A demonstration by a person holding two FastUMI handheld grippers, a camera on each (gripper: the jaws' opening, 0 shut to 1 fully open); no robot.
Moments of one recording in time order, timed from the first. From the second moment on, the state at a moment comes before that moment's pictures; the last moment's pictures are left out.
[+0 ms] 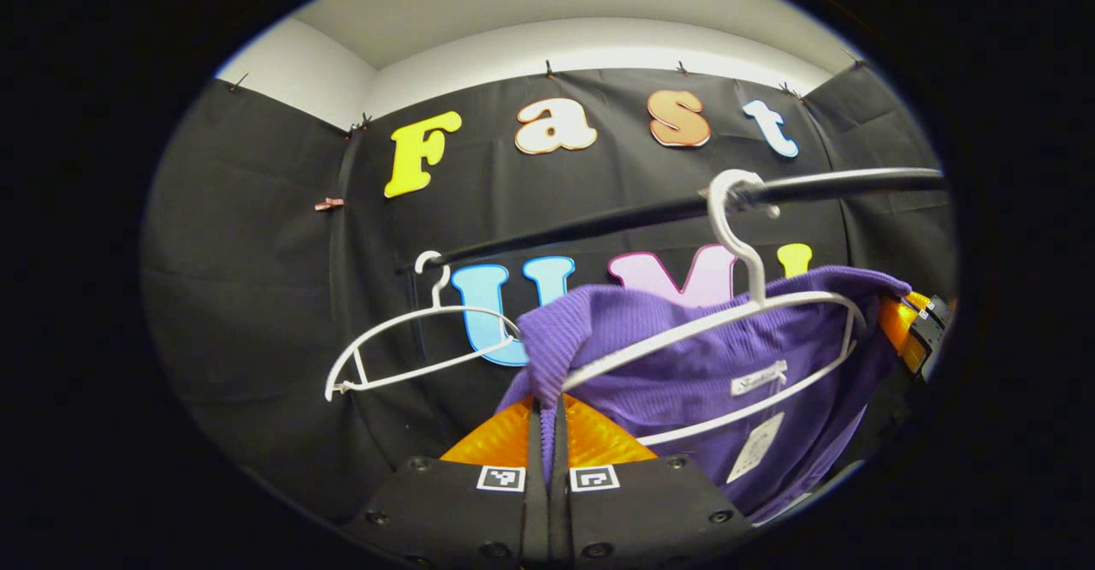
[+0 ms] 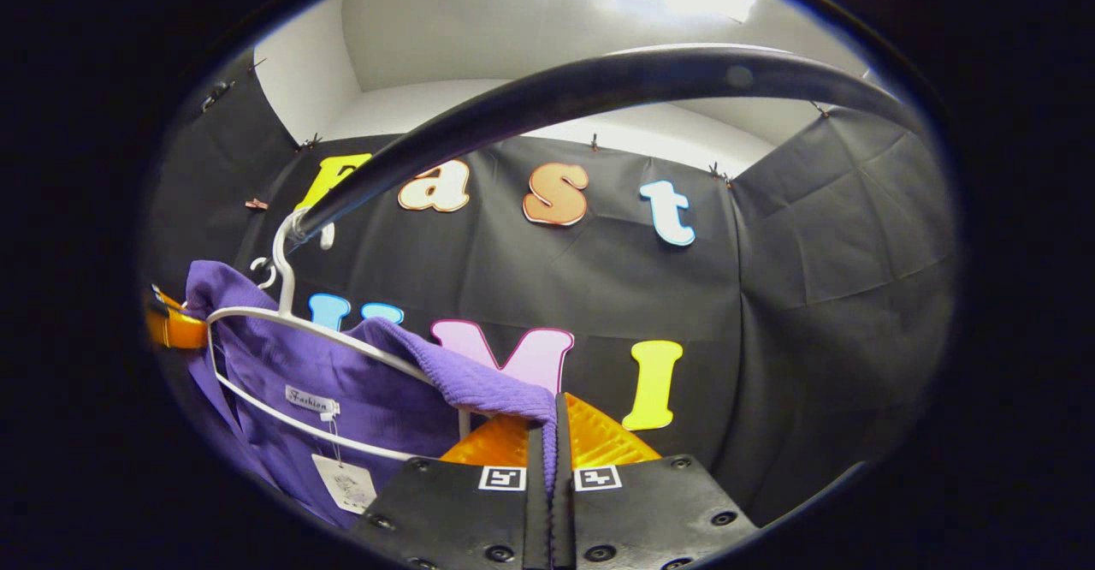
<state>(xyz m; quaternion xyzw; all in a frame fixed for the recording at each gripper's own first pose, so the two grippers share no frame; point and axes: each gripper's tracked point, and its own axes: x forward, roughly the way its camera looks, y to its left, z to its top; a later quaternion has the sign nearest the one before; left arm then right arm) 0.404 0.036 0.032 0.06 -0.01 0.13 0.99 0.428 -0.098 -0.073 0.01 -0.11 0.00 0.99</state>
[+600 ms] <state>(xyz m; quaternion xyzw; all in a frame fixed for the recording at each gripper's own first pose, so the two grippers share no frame) 0.421 0.050 0.062 0.09 -0.03 0.11 0.99 0.462 -0.122 -0.045 -0.03 -0.19 -0.04 0.98</state>
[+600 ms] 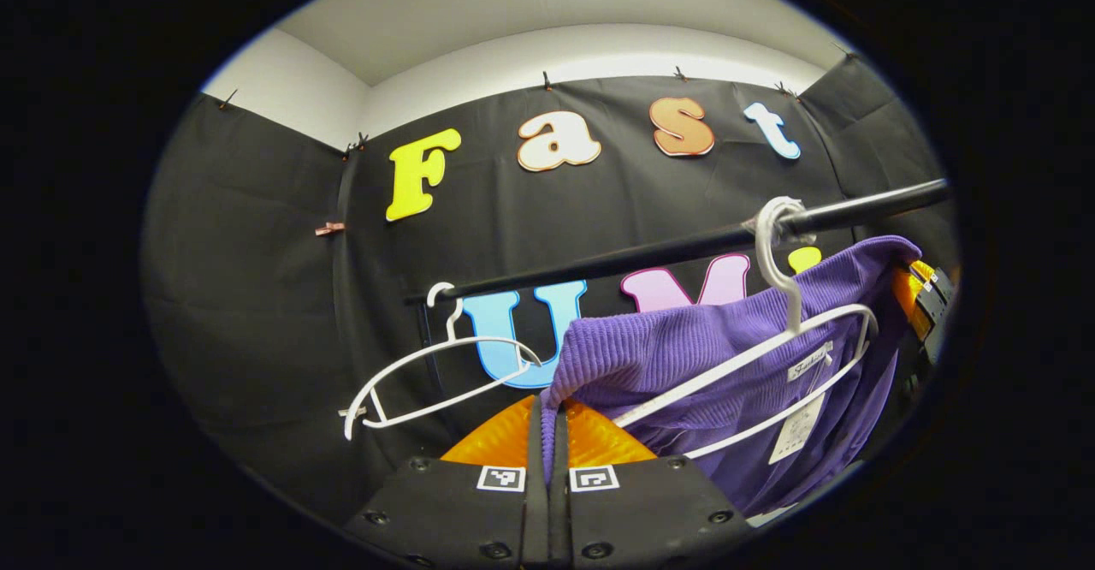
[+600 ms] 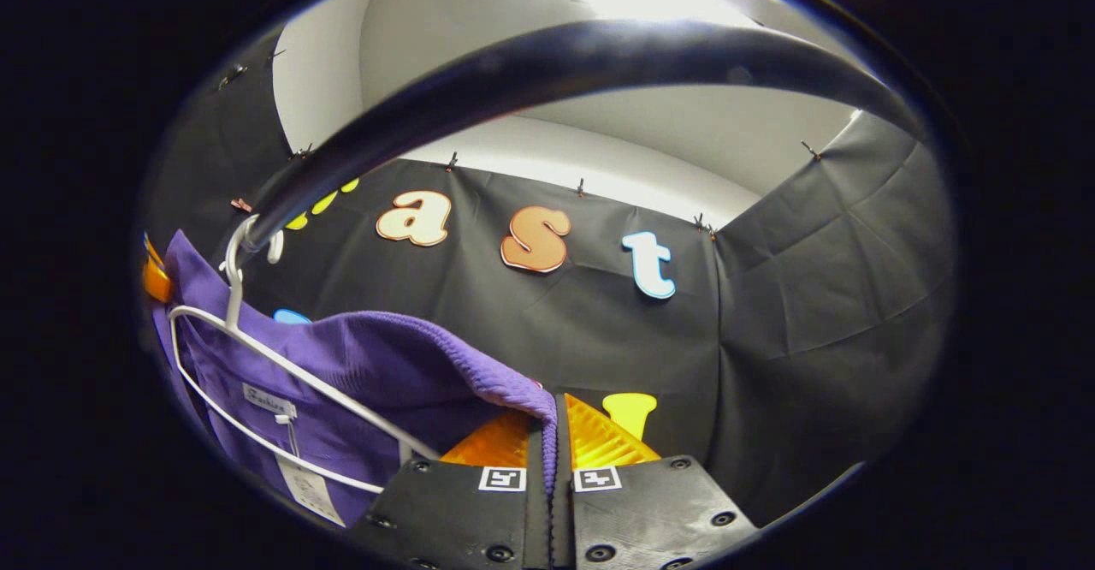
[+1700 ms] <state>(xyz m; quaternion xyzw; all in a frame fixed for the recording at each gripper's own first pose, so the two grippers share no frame) 0.403 0.092 0.052 0.09 0.00 0.14 0.99 0.425 -0.034 -0.201 0.00 0.01 0.05 1.00</state>
